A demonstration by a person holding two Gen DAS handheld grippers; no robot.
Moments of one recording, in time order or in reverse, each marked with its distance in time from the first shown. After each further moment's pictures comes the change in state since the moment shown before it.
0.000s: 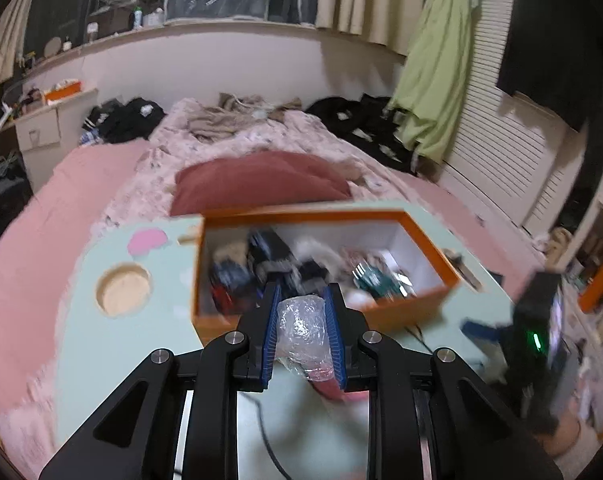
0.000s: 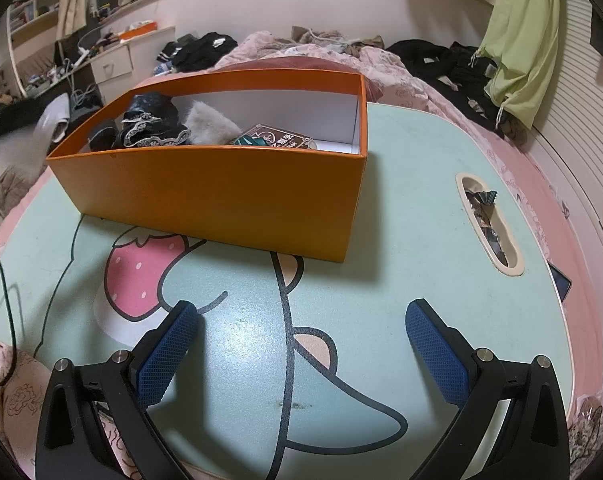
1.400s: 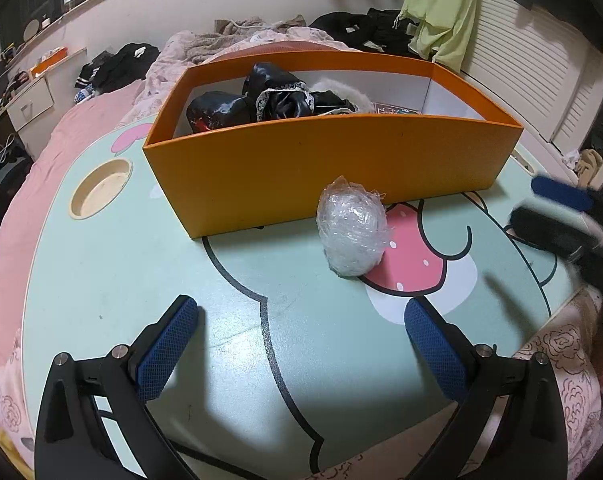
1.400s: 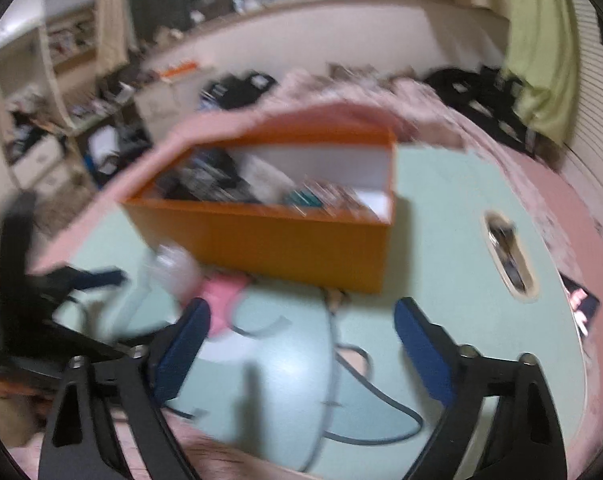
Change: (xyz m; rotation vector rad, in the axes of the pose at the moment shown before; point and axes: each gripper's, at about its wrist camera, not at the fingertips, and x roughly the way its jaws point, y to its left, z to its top) left arm 0.102 0.007 -0.070 0.073 0.267 0.099; right arm -0.046 0.008 0.010 0.011 -0.165 0.287
